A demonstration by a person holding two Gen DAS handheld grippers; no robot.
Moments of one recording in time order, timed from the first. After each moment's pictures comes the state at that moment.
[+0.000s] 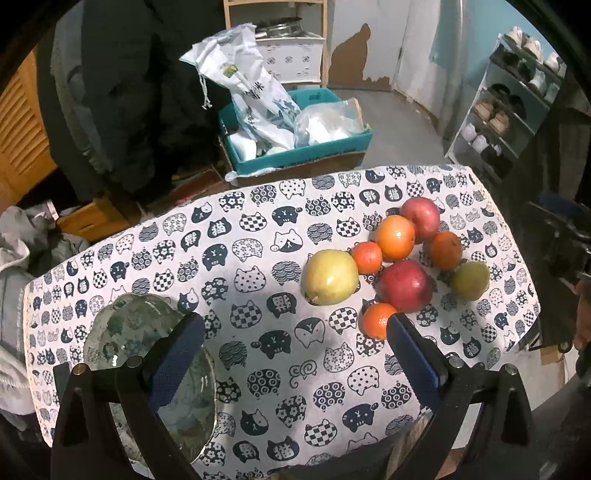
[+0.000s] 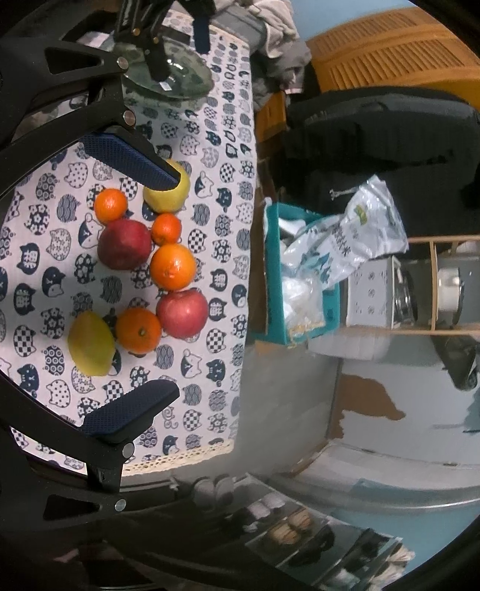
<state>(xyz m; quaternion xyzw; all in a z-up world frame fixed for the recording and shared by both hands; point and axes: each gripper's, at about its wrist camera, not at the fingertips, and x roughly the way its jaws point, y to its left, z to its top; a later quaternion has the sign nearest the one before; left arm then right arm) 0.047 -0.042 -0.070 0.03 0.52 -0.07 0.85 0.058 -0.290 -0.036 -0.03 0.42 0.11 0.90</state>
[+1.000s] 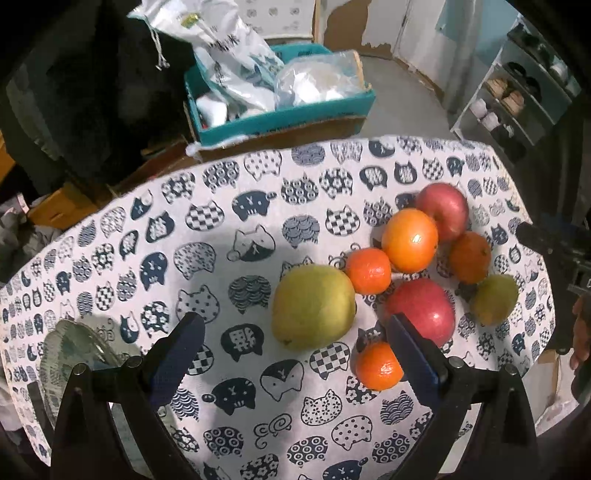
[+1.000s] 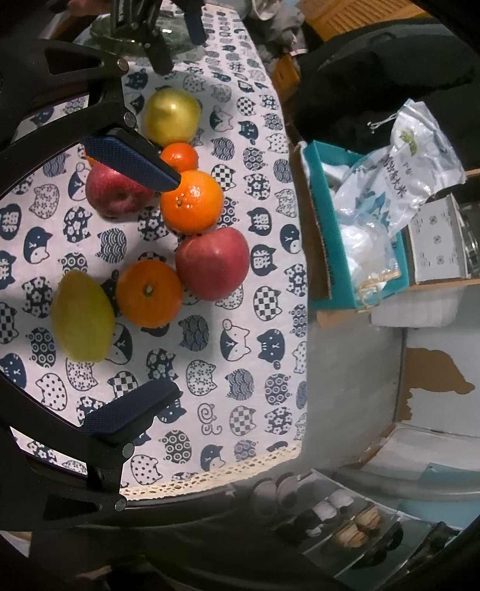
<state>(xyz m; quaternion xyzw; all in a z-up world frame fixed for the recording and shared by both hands) 0.124 -0.082 -0.145 0.03 0.58 -0.08 0.81 0.125 -0.328 -0.124 0.01 0.52 0.07 0.85</state>
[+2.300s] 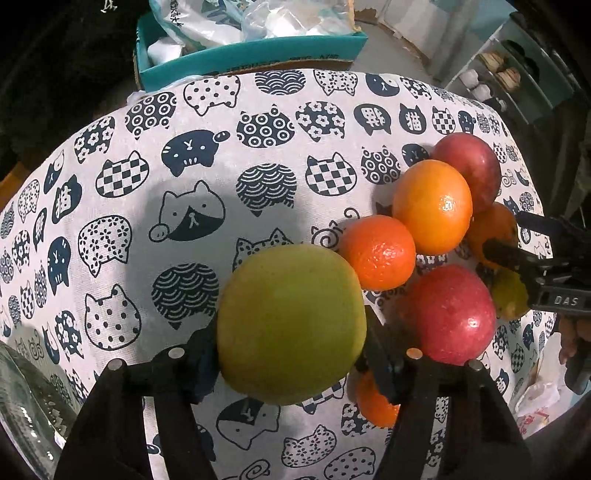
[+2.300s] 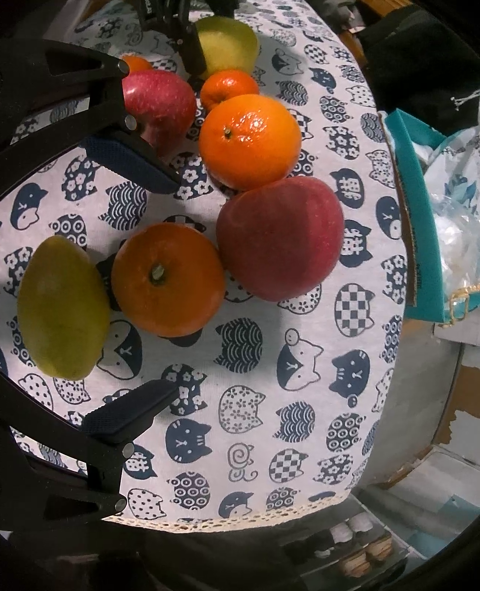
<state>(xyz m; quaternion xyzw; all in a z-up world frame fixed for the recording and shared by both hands) 0.152 -0.103 -0.229 0.00 0.64 -0.13 0.76 0.154 -0.314 -0.217 -0.05 0.62 0.07 0.78</state>
